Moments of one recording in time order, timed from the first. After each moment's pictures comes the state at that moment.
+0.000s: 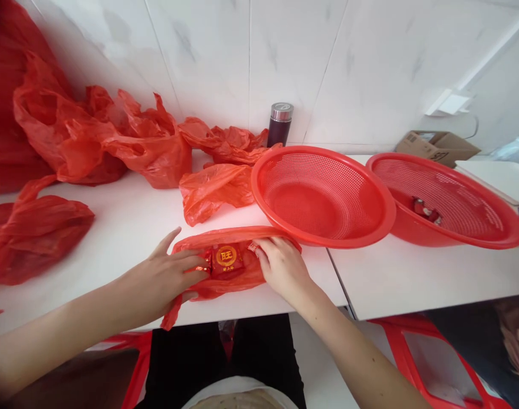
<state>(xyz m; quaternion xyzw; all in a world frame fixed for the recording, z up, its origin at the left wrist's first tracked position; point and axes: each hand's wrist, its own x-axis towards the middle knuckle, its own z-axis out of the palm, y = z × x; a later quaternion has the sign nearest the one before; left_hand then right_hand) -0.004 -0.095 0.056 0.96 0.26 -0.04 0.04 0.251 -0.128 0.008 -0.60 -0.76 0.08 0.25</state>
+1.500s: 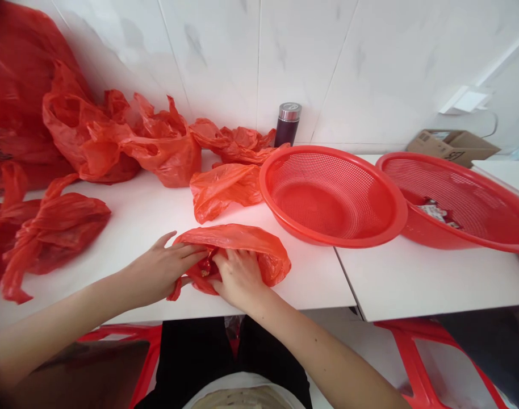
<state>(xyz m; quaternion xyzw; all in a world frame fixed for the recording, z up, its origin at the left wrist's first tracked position) -0.027 -0.087 0.047 0.93 0.34 -0.10 0.04 0.160 -0.123 -0.013 -0.53 -0.81 0.11 0.22</state>
